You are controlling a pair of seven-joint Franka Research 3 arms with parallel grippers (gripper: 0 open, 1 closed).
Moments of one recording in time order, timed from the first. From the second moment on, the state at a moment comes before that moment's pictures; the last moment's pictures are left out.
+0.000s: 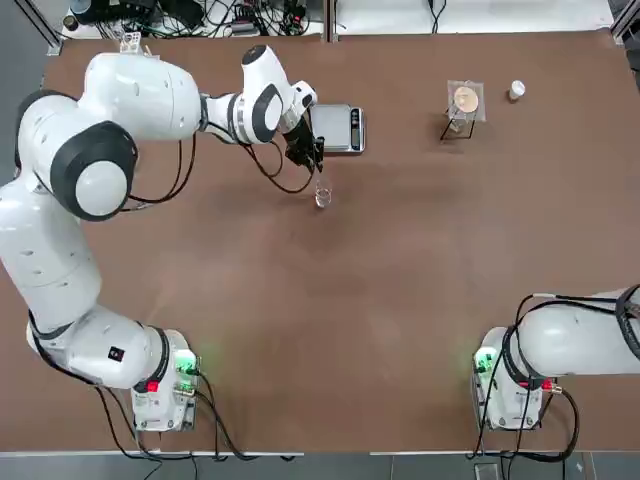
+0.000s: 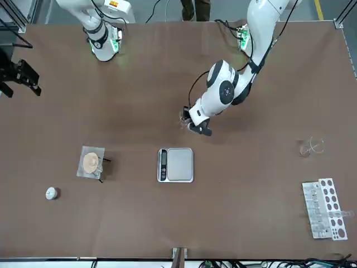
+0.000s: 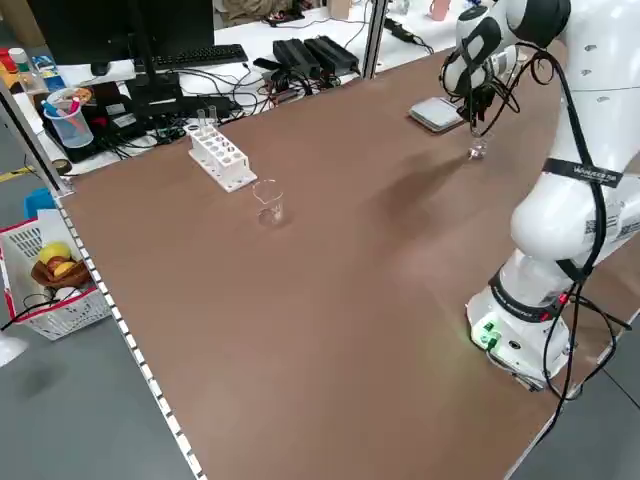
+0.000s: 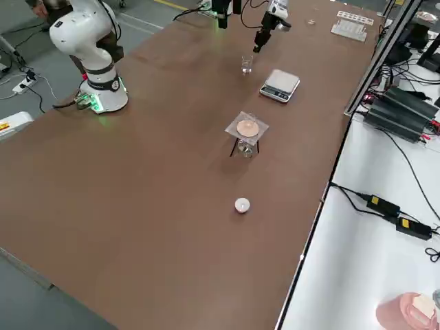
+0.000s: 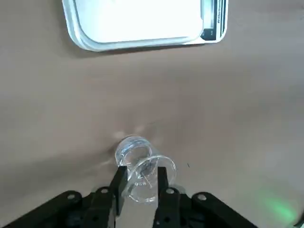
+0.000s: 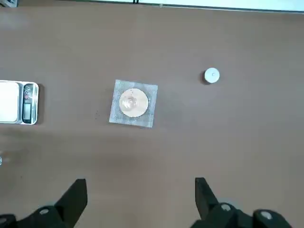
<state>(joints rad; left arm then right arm) -0.30 0.48 -0.44 -1.97 -0.39 2.51 -0.24 0.06 -0.07 -0.03 -1.53 -0.02 1.58 -0.03</state>
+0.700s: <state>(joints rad) -0.30 0.48 -0.44 -1.96 -0.37 2.51 -0.24 0.06 -0.07 -0.03 -1.53 -0.02 1.58 -0.03</state>
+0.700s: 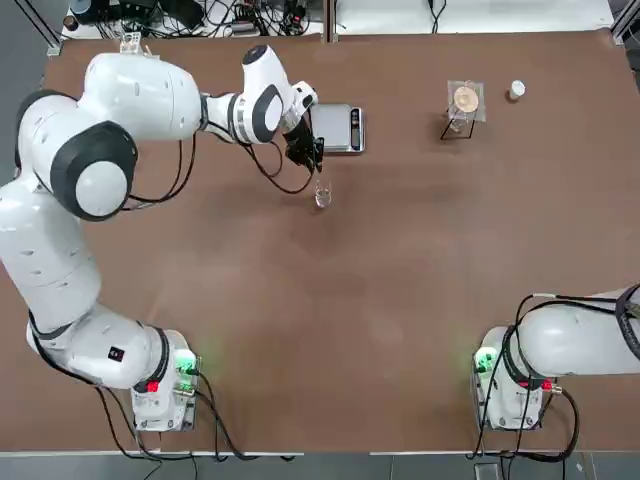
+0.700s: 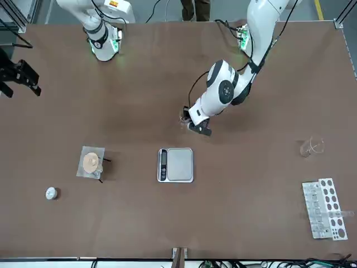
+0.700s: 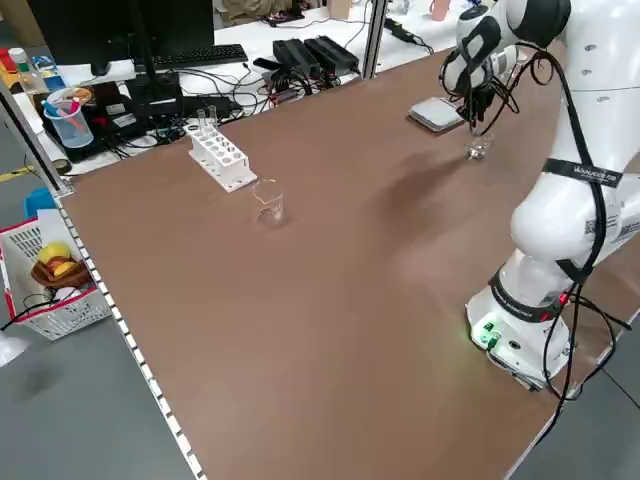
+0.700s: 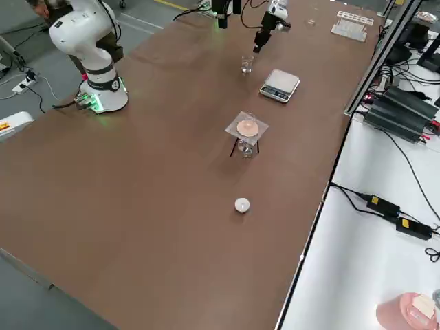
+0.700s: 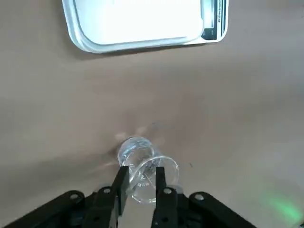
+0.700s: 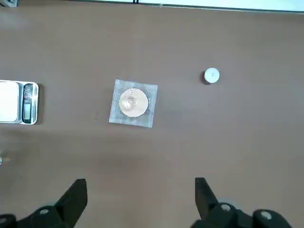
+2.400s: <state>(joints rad) -0.29 0.49 -0.44 -1.94 -0.37 2.51 -0.24 0.06 -0.07 -0.03 -1.53 -0.02 1.58 -0.03</state>
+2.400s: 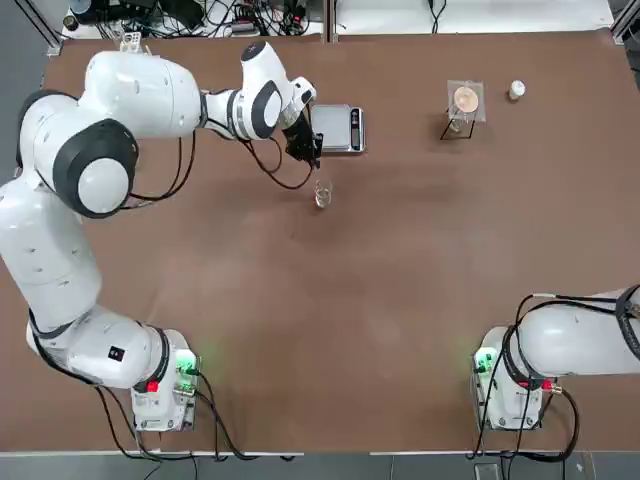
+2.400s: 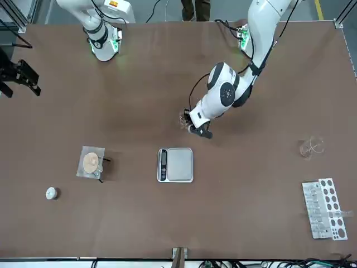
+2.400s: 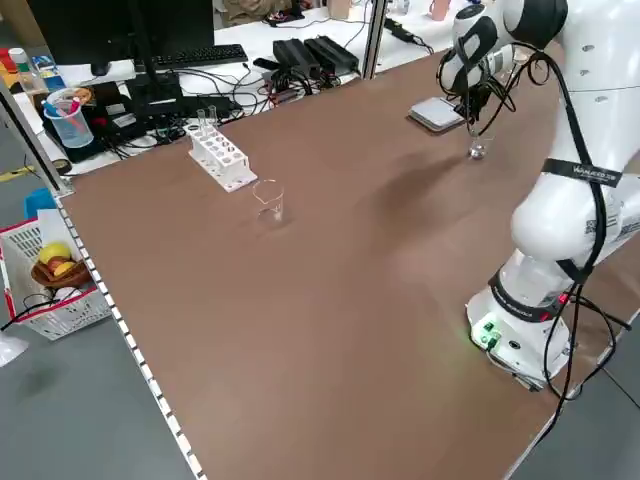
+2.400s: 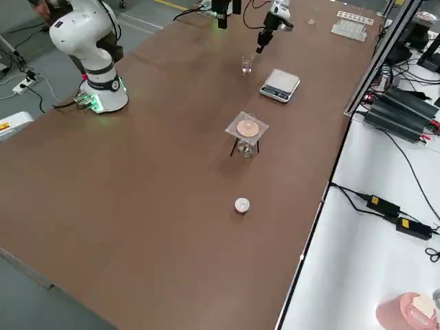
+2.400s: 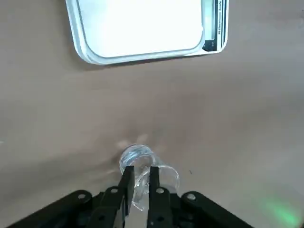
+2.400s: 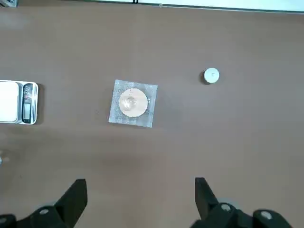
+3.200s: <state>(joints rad) -0.30 0.49 -0.44 -1.94 -0.37 2.51 -0.24 0.06 -0.07 -0.03 -1.53 -0.02 1.58 -0.03</state>
